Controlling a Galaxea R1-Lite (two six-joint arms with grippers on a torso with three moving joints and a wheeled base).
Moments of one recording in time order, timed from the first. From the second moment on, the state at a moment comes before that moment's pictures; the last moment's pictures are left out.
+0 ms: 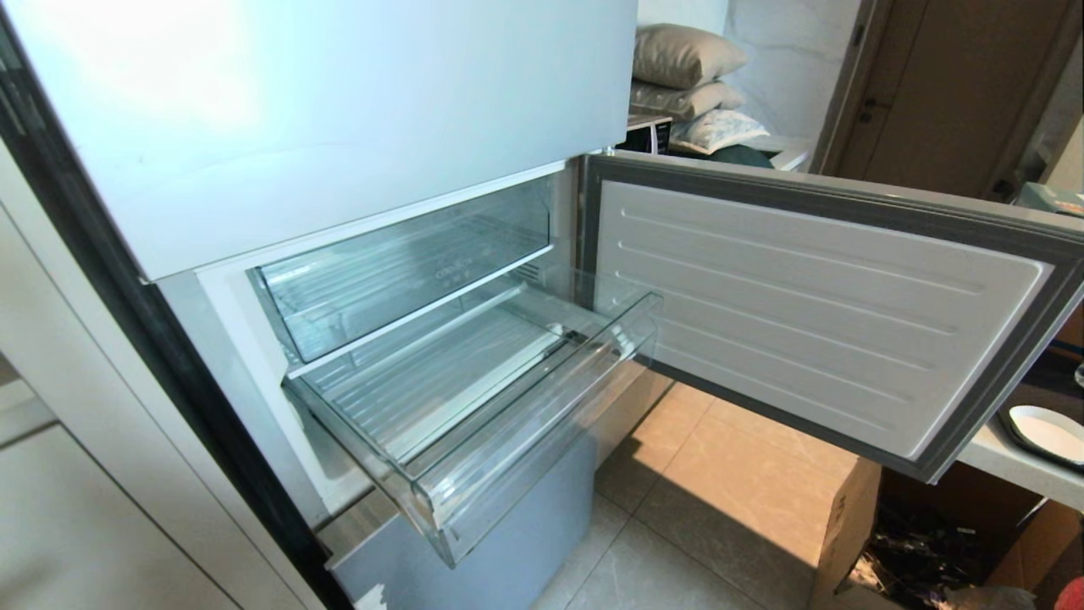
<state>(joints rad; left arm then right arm) 0.00 0.00 0.00 0.00 0.00 0.00 -0.07 0.34 -0.03 -0.19 -0.01 -0.05</state>
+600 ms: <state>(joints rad) 0.00 0.00 0.00 0.00 0.00 0.00 -0.48 1.09 -0.30 -0.37 -0.12 0.09</state>
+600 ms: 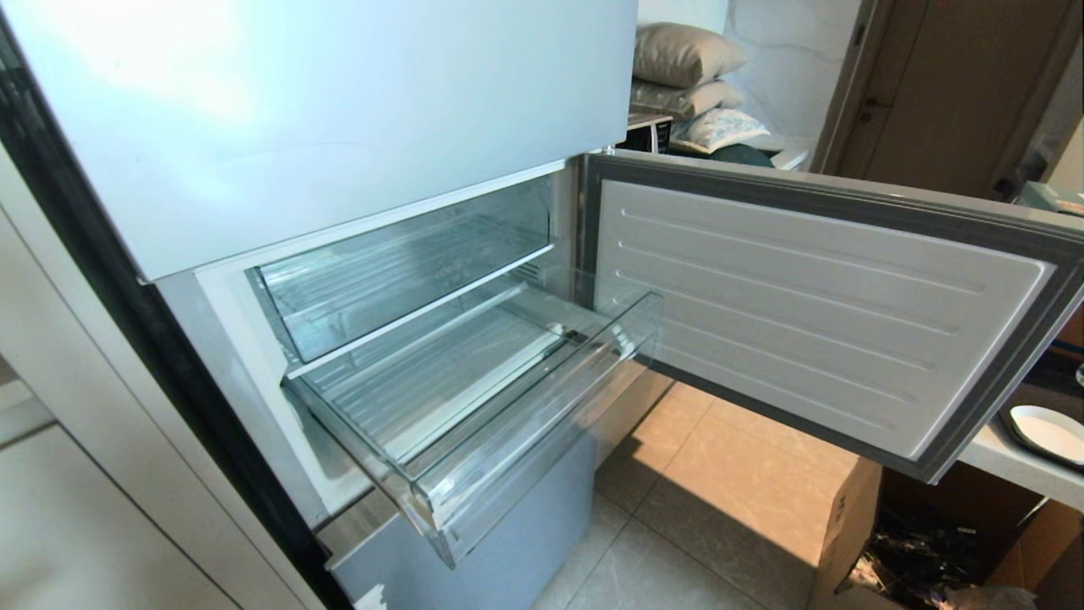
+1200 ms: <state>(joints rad) 0.00 0.00 0.00 0.00 0.00 0.00 -0.66 1.62 -0.68 -0.40 -0.12 0.14</state>
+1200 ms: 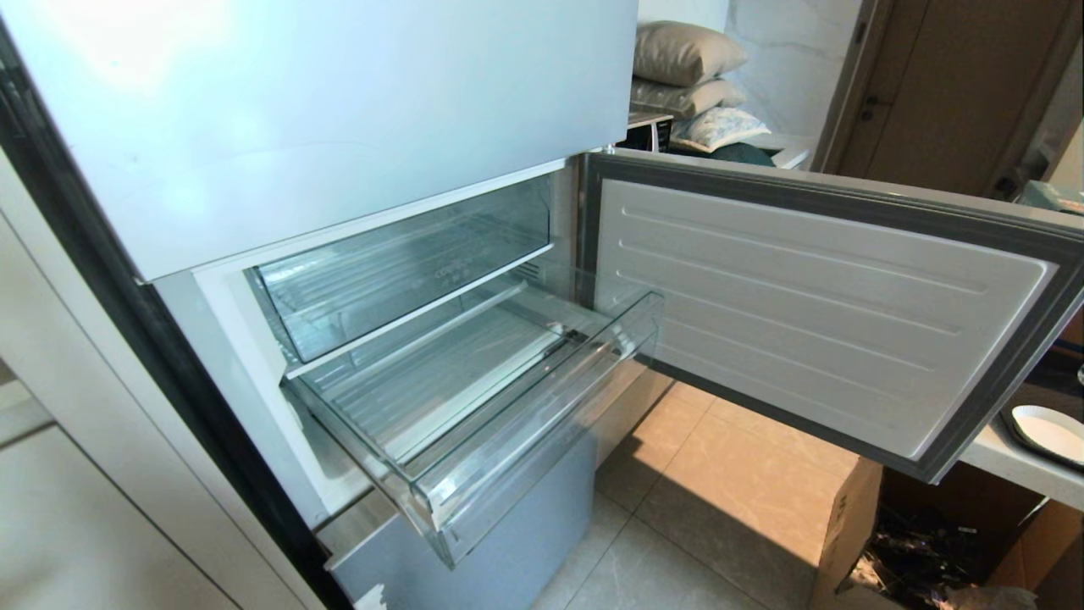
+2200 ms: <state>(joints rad) 0.00 0.00 0.00 0.00 0.00 0.00 -0.67 2.10 -1.15 -0.41 -0.07 0.14</state>
